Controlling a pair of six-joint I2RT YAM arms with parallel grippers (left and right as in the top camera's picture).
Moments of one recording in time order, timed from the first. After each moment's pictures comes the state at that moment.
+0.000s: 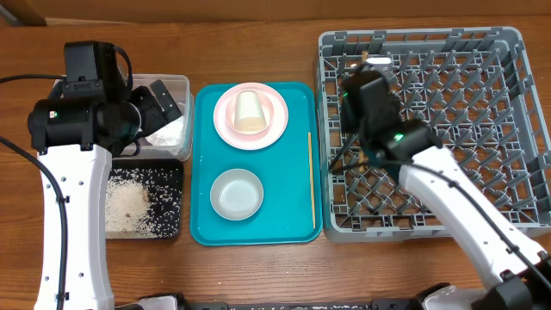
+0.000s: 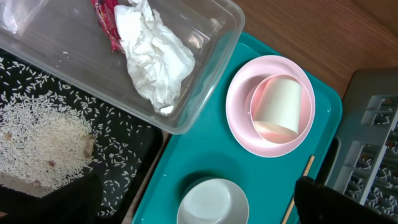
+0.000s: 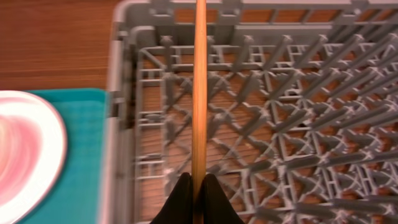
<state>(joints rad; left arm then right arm) 0.08 1.47 1.62 -1.23 0.06 -0.49 0.42 1.53 1.24 -0.56 0.40 0.32</state>
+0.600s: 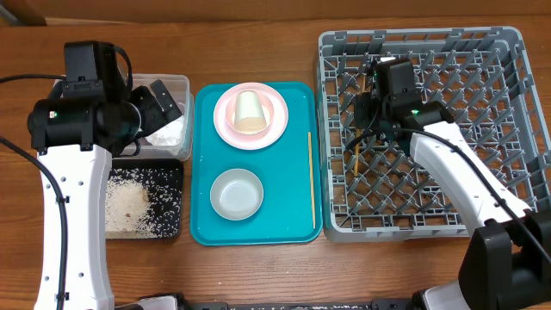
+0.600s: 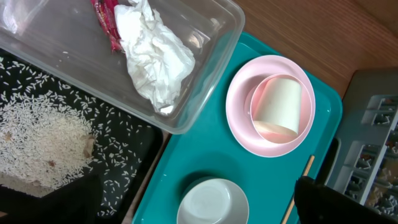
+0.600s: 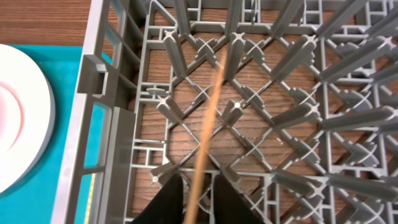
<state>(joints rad) 0.08 1.47 1.62 -1.23 0.06 -0.49 0.25 1.67 1.24 -0.51 0.07 0.17</state>
